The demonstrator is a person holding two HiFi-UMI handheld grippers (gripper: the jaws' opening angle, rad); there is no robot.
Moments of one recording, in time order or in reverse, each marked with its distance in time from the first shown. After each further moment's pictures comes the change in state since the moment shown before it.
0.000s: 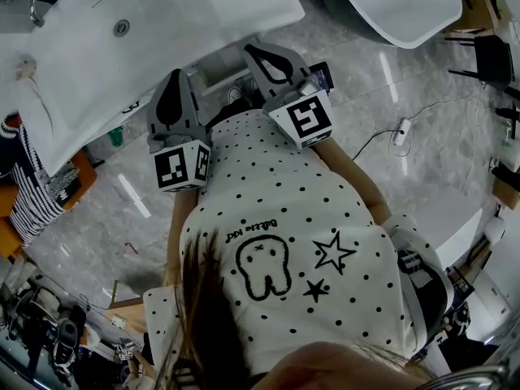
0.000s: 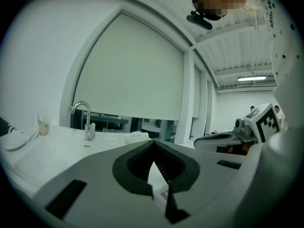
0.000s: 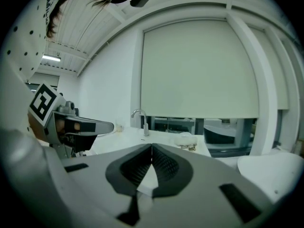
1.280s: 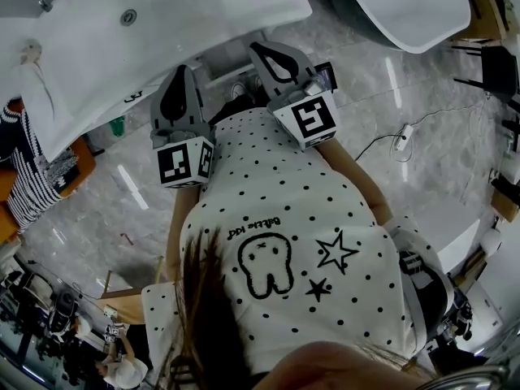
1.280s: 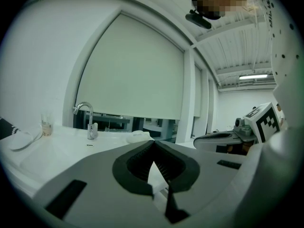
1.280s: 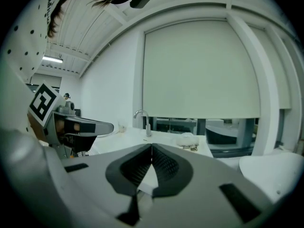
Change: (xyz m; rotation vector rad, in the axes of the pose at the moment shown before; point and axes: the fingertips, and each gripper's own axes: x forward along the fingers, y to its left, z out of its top) left arm -0.012 0.001 -0.002 0.004 0.005 0.025; right arm -0.002 0.010 0.000 -0.005 -0.010 0.024
